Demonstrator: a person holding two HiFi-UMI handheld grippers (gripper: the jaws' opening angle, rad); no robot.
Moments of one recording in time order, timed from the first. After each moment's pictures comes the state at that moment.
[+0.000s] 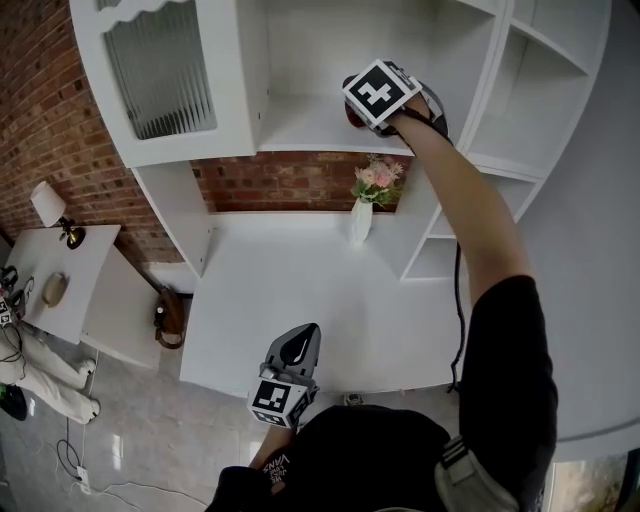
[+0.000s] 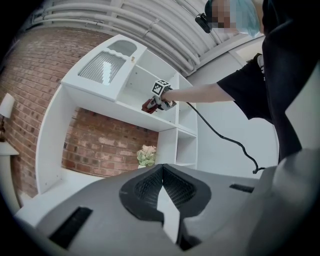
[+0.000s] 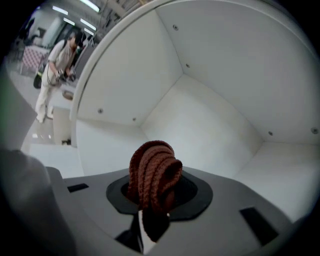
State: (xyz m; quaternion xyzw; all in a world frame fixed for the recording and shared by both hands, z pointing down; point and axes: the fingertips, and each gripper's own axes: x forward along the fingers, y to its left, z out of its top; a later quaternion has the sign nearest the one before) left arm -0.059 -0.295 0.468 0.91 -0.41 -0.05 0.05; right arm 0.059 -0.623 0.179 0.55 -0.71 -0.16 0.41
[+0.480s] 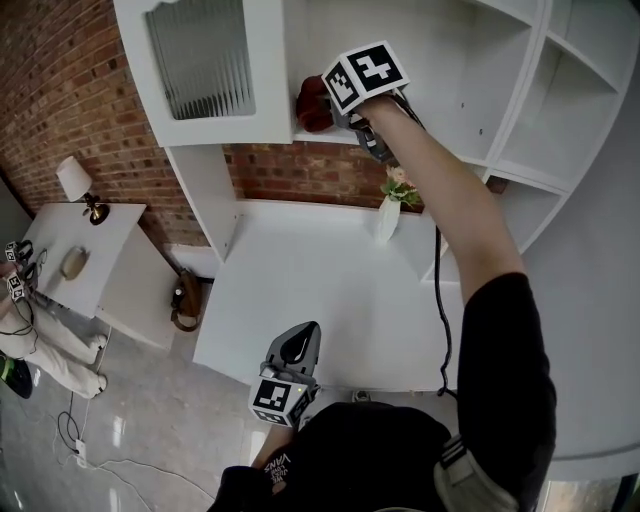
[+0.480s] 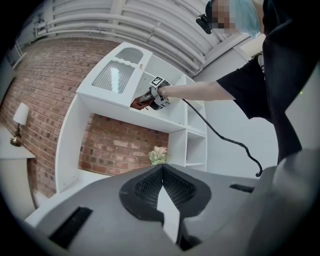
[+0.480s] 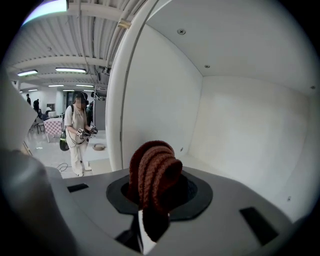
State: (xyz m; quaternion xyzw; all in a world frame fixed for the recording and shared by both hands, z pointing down) left arm -0.101 -0.282 0.470 0.88 -0.46 -0.05 0.05; right arm -0.086 -0.600 0.191 0.43 -0.87 0.02 0.25
